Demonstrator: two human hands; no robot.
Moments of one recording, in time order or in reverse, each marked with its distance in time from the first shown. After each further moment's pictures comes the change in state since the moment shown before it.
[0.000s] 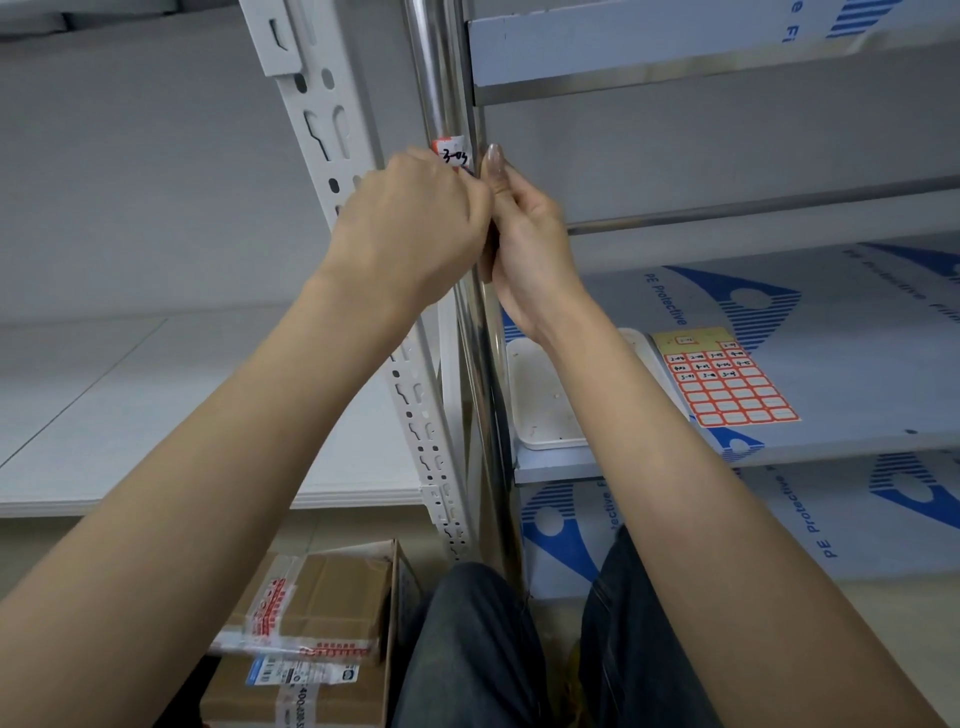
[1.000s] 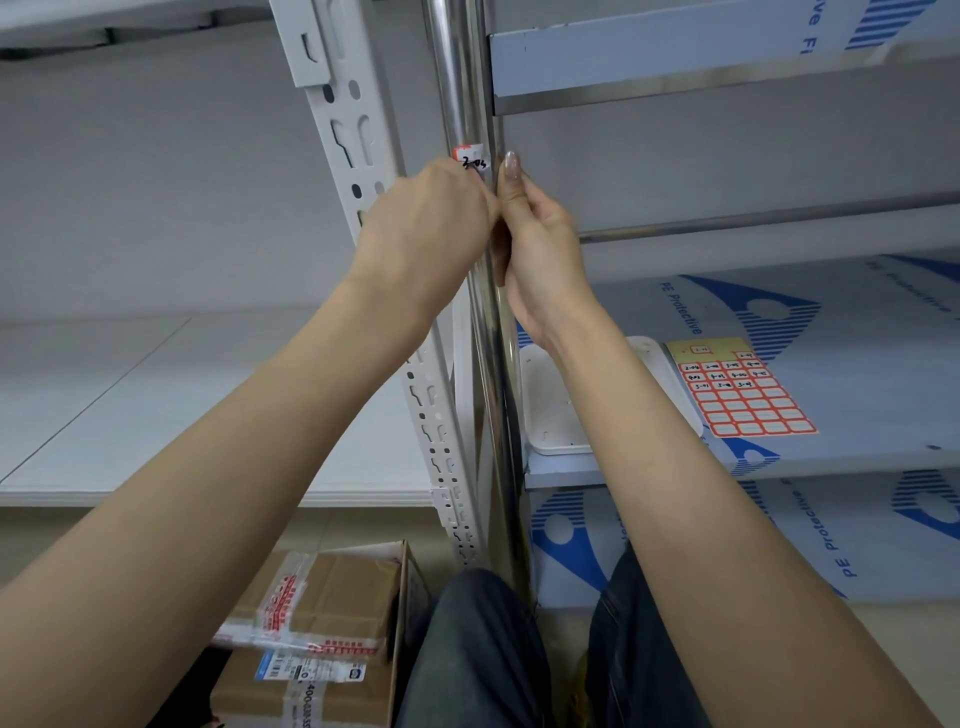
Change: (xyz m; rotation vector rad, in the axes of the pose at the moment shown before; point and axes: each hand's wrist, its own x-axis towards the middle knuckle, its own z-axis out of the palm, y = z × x) left_hand -0.002 0.002 -0.008 0.159 -0.114 0.010; right_hand 0.007 0.008 0.003 -0.075 0.089 -0.047
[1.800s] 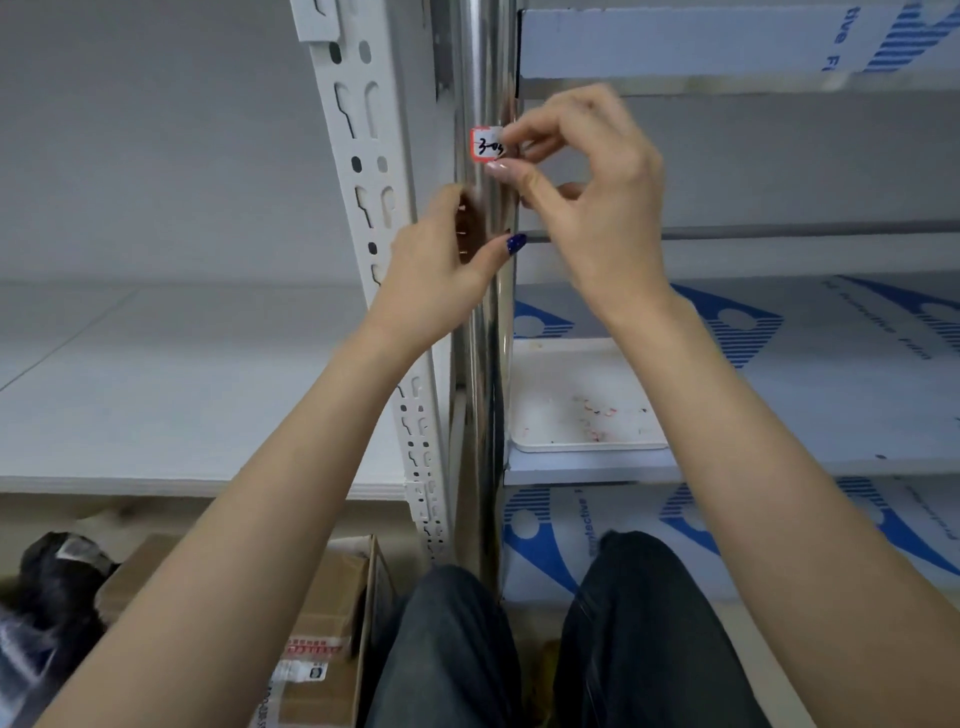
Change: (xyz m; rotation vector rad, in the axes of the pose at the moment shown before) left_hand -0.003 0.008 0.066 -1.224 0.271 -0.196; right_hand -0.013 -0.046 -0.024 -0.863 -0.013 -0.904
